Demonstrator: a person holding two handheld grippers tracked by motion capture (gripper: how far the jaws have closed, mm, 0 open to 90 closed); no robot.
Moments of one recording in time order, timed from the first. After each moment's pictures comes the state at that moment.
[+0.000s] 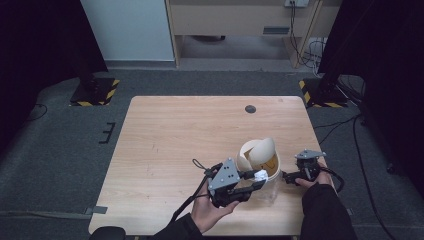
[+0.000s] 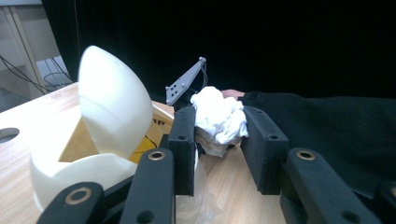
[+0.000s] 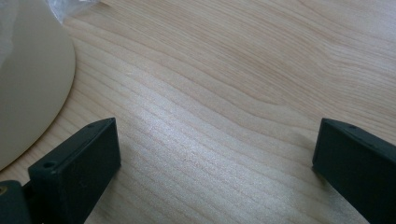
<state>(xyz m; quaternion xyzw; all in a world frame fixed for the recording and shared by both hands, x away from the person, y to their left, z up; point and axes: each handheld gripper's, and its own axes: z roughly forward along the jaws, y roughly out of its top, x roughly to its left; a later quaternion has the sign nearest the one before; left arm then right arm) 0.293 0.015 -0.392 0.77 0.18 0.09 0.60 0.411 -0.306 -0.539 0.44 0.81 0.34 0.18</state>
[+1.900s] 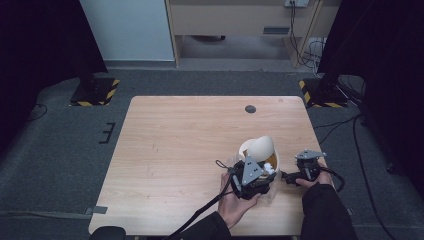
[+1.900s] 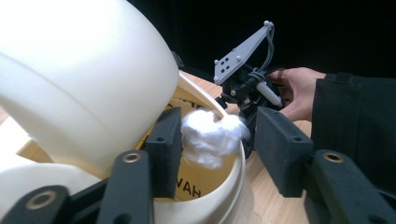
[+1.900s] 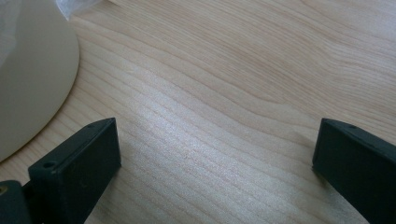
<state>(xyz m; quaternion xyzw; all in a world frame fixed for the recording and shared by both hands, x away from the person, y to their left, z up) 0.314 -0.037 -0.423 0.78 0.27 0.17 0.54 0.410 -0.307 -0.539 0.44 0.81 0.34 0.17</state>
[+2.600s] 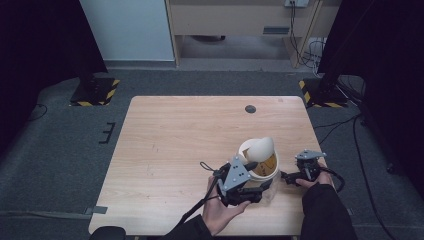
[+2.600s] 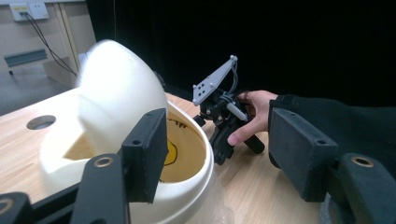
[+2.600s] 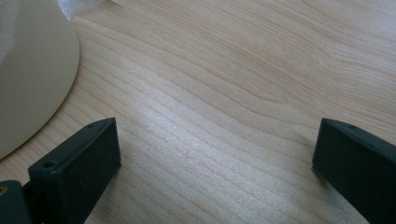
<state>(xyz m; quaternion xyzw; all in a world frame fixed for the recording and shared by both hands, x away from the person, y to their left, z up) 0.290 0.006 -0.391 0.76 0.23 0.14 0.59 0.410 -0.307 -0.539 0.44 0.81 0.34 0.18</state>
